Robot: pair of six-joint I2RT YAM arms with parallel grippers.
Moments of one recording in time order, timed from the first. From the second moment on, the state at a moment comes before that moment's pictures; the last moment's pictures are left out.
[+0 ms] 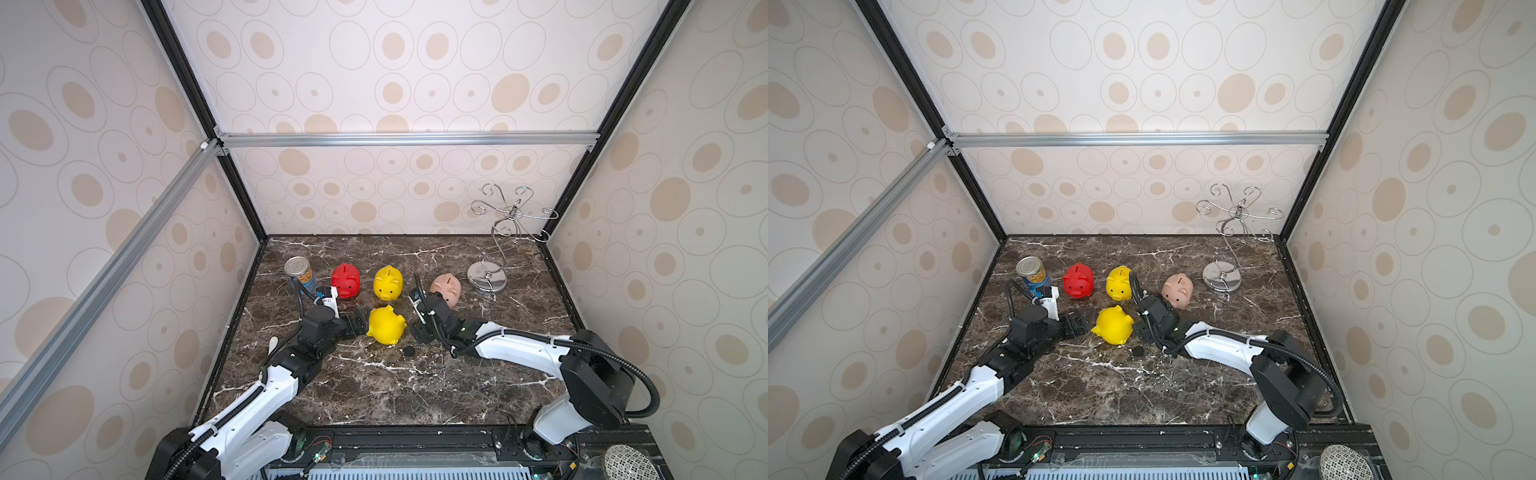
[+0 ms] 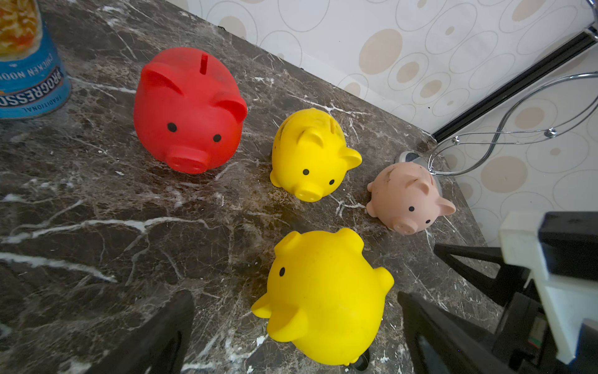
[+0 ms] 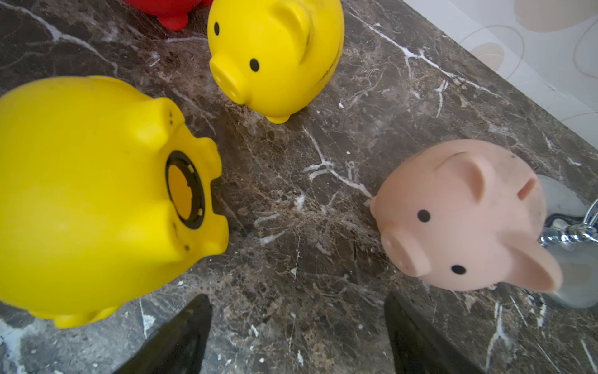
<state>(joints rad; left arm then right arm) -0.46 0.97 0.49 0.01 -0.03 -0.61 0.83 1.56 0.91 -0.16 0.35 0.05</state>
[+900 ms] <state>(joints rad) -0.46 1.36 0.65 0.16 0.13 -0.56 0.85 1.52 0.84 -0.13 0.03 0.19</state>
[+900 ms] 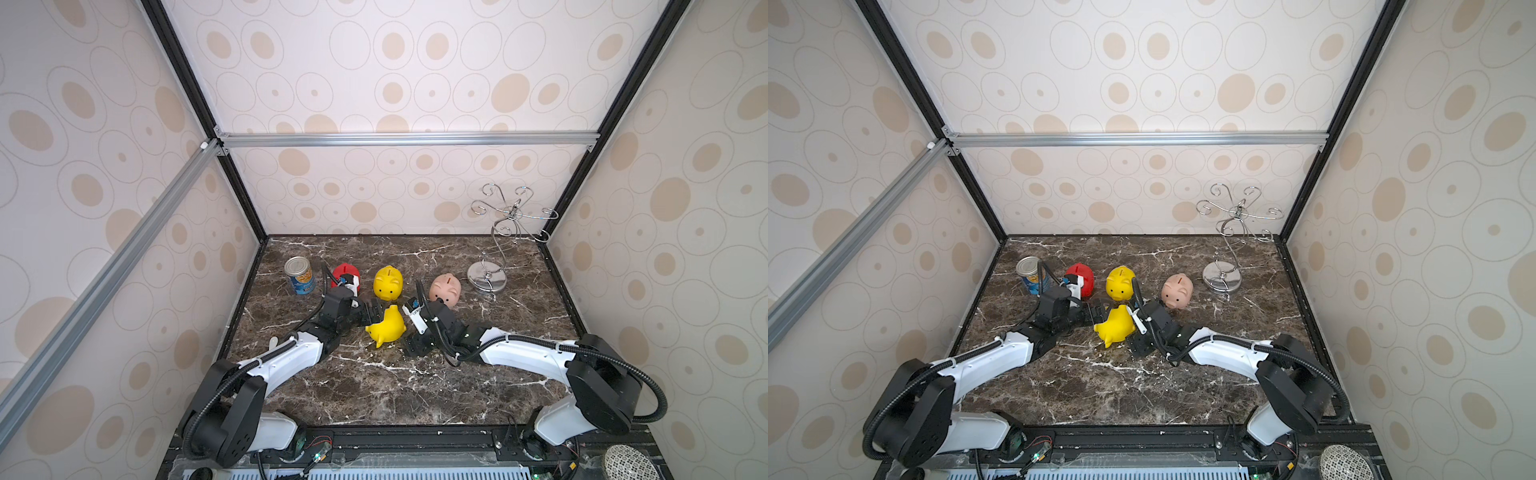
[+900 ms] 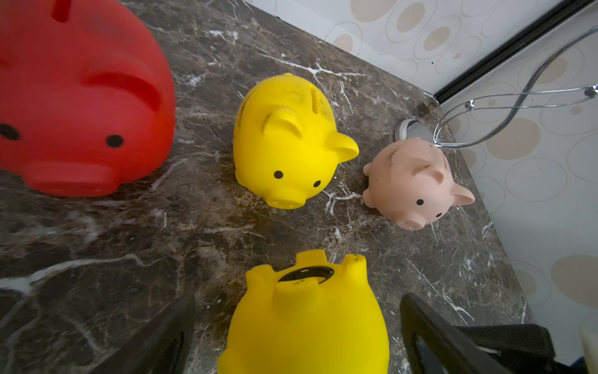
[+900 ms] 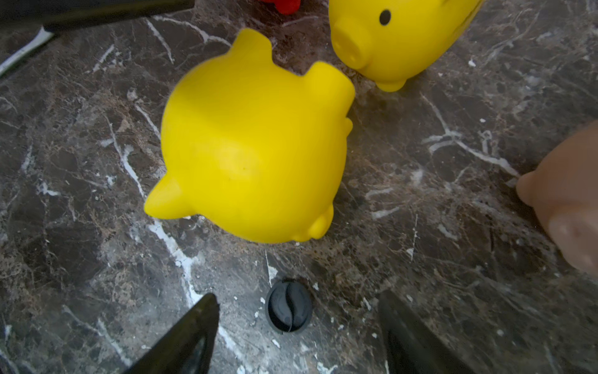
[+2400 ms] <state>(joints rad) -0.71 1.06 0.61 0.04 -0.02 -0.71 0.70 1.56 0.89 -0.11 -0.02 0.05</state>
